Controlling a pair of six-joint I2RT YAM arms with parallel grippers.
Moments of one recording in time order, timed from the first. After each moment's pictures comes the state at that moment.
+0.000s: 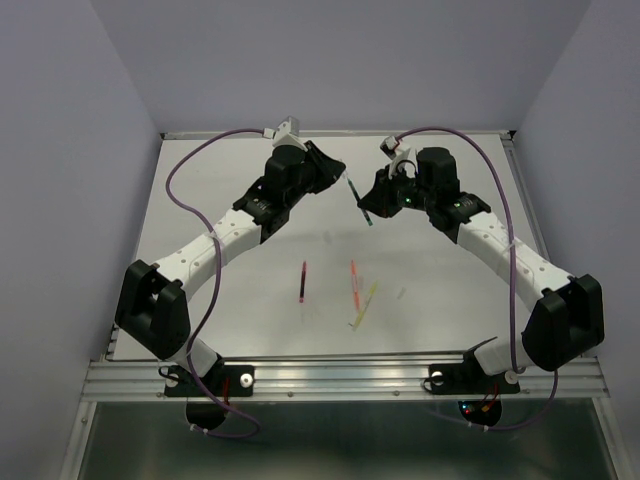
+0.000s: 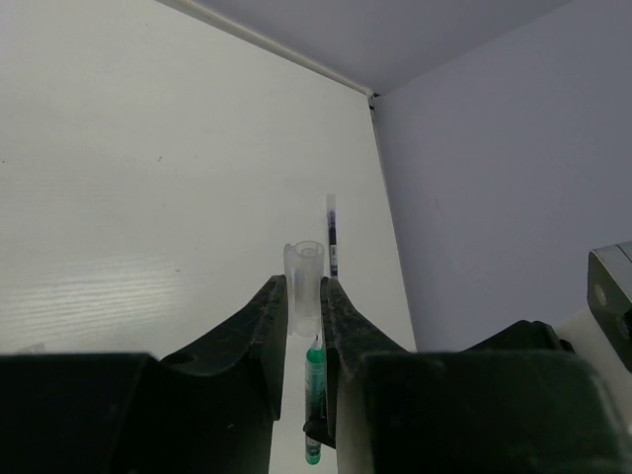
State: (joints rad) left arm -0.63 1.53 1.24 0.06 -0.08 -0.90; right arm 0.43 1.42 1.17 -0.18 -0.52 0.13
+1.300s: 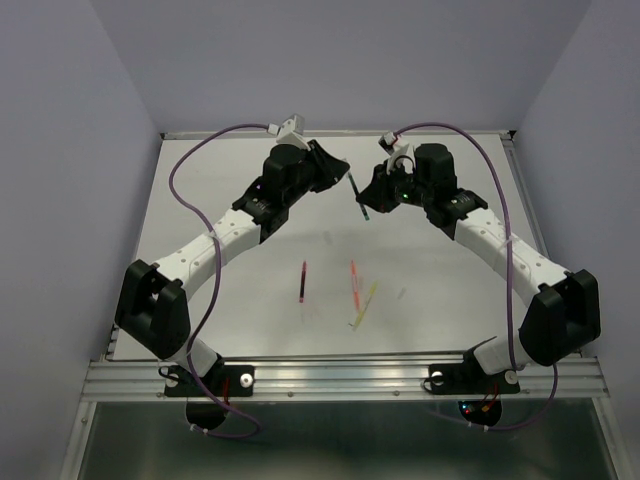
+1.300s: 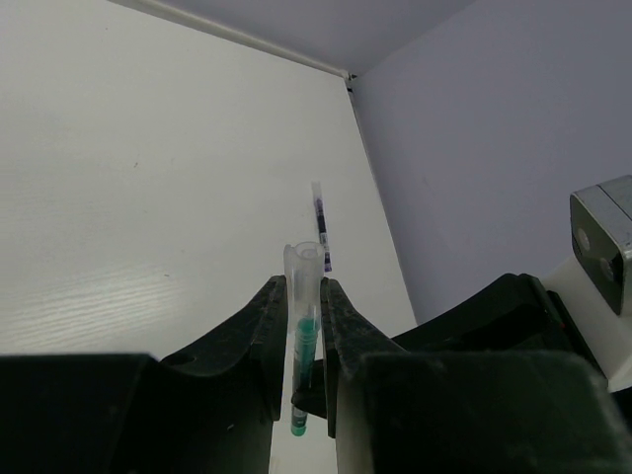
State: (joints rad) left arm -0.62 1.53 1.24 0.11 0.01 -0.86; right arm 0.44 1.45 1.20 -0.16 -0.49 0.13
